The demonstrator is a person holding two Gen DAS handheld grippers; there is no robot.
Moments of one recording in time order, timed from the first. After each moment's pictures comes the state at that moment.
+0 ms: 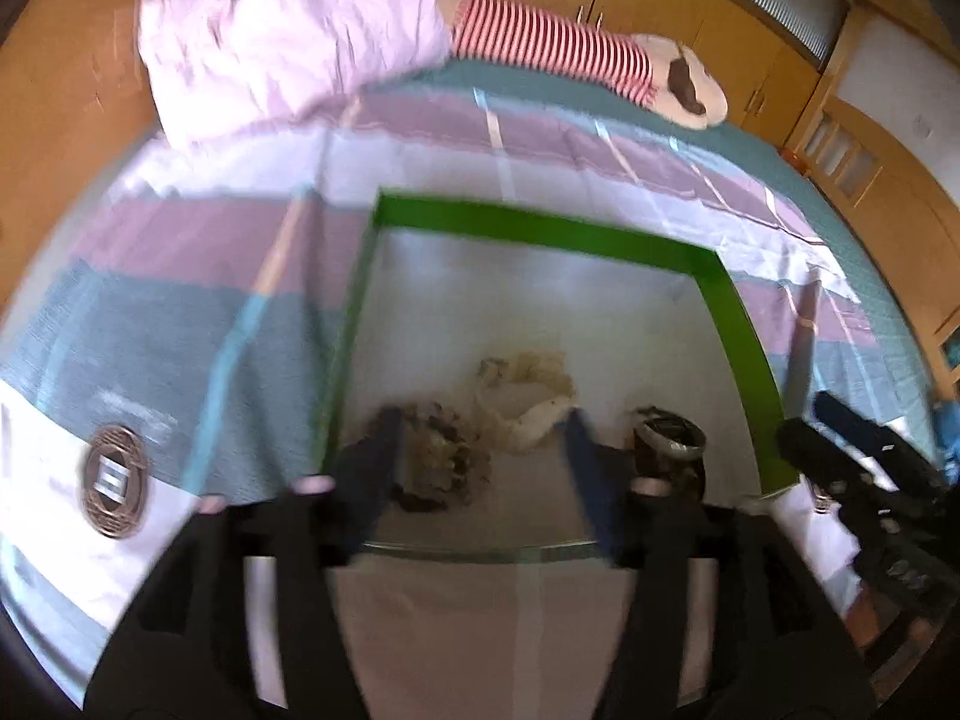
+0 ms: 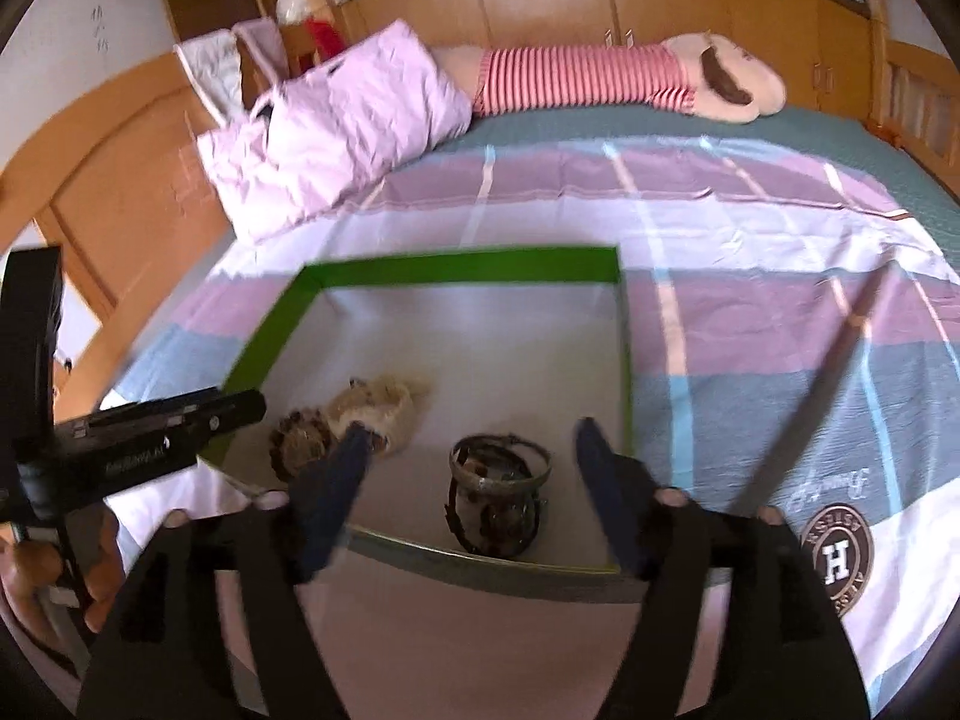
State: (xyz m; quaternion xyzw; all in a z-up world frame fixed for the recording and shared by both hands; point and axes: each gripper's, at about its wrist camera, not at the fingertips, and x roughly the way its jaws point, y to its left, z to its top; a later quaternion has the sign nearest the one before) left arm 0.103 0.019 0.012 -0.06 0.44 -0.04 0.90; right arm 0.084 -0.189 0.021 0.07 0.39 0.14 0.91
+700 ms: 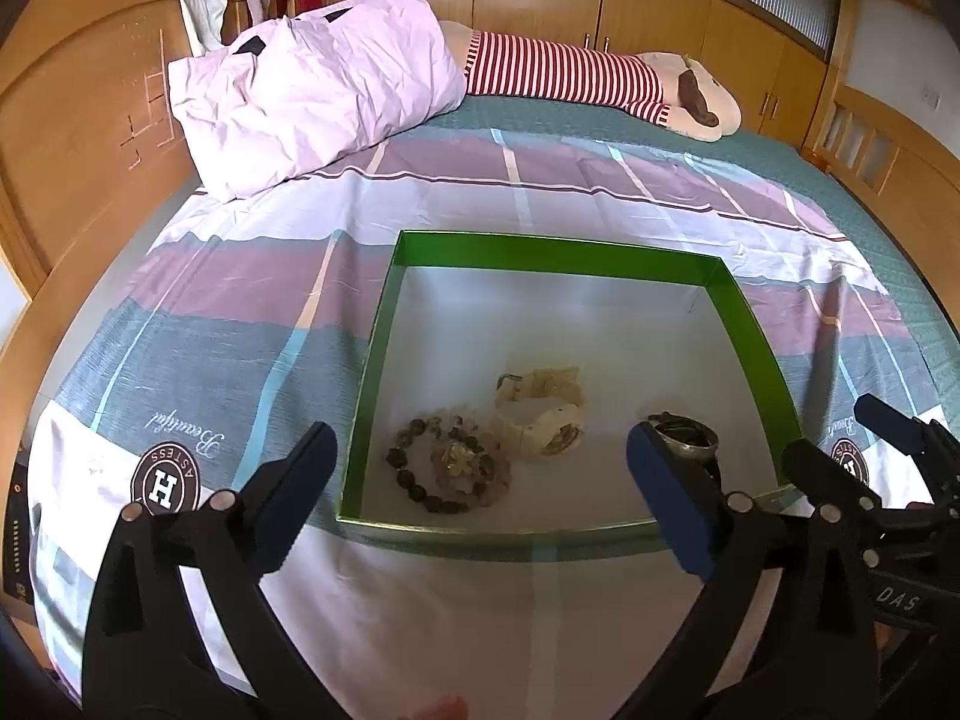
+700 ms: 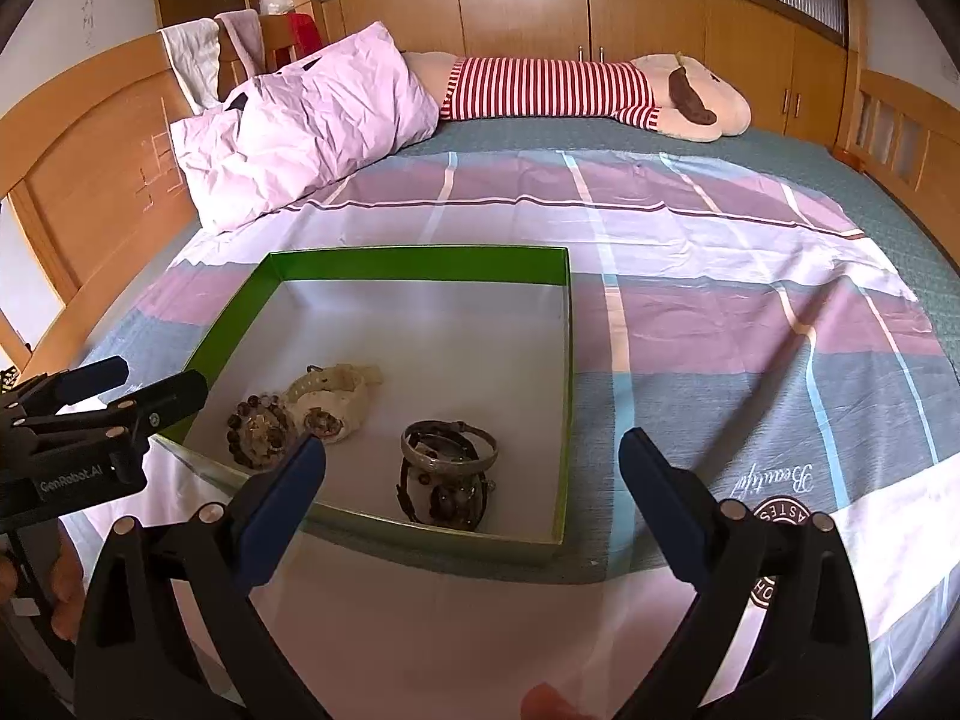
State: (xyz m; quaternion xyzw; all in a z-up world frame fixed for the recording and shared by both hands) left arm 0.084 0.004 0.025 -0.02 0.42 -0.01 0.91; right arm 0.071 -0.188 0.019 0.02 0.39 0.09 0.92
